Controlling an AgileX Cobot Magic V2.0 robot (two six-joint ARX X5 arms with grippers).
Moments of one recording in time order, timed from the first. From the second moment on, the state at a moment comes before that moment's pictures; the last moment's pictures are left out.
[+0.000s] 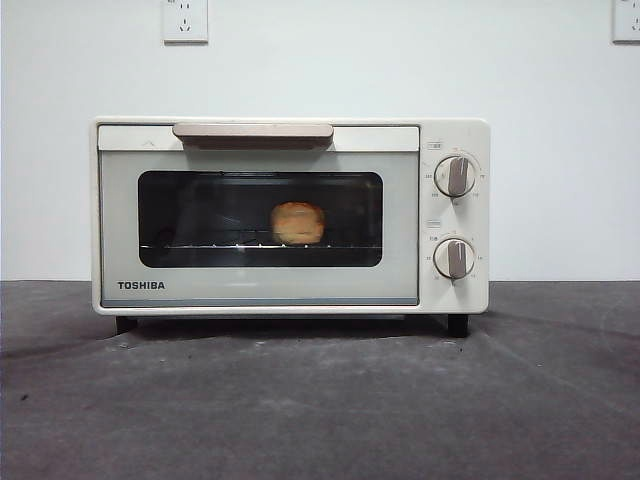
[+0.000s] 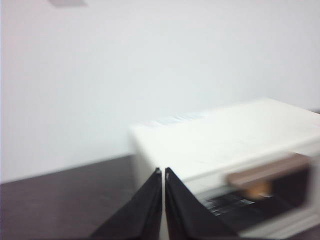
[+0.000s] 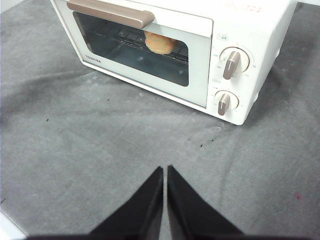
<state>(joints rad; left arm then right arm) -0.01 0.32 0.53 -0.13 0.28 0.08 0.80 0.57 0.81 -0.75 0.13 0.23</state>
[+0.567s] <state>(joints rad) 0.05 0.06 0.11 -0.10 0.26 0.09 0.80 0.57 0.81 -0.75 0.13 0.23</state>
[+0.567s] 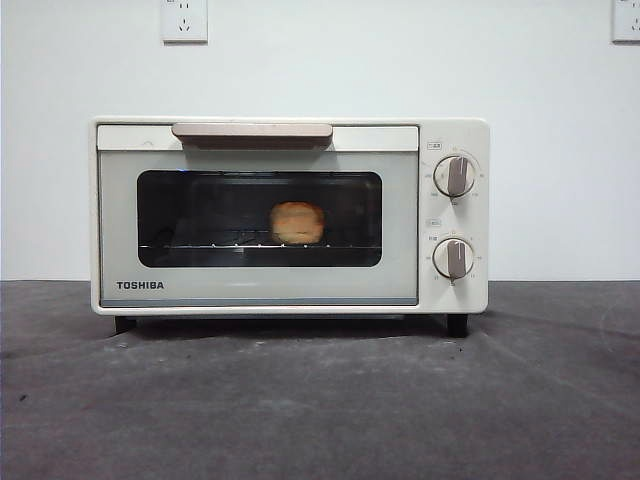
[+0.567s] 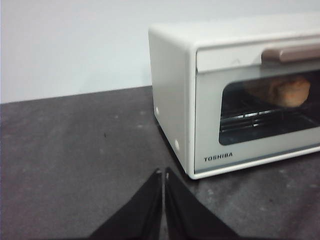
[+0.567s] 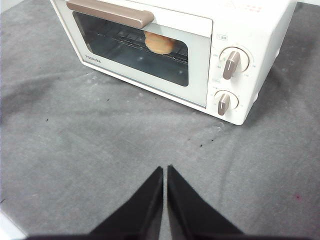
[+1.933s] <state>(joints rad) 0.05 0.01 0.05 -0.20 0.26 0.12 0.80 0.57 0.81 -0.75 0.13 0.23</state>
